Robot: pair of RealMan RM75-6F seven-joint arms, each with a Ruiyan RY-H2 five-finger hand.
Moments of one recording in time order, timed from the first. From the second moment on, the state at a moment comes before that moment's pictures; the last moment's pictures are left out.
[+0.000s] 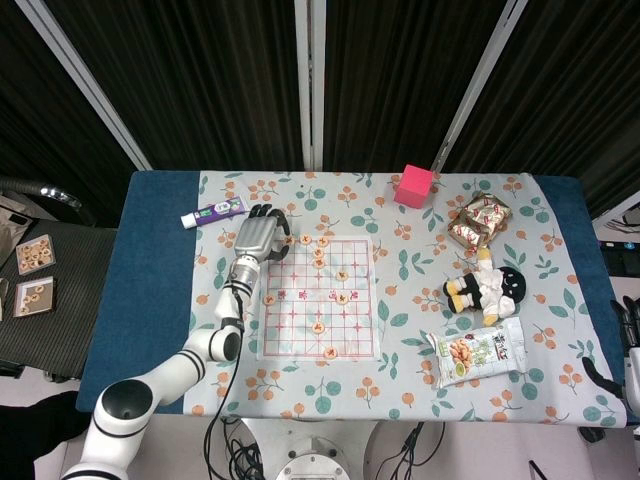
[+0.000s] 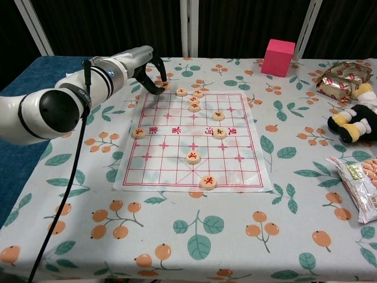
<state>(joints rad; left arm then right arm) -1.11 -2.08 -0.45 -0.54 0.95 0.67 0.08 -0.04 -1.23 0.08 -1.28 -1.46 1.55 0.24</state>
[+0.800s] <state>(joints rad) -1.16 -2.16 -0.45 -0.35 1.01 0.64 -0.06 -0.04 -1.21 0.09 -1.32 -1.45 1.55 0.21</state>
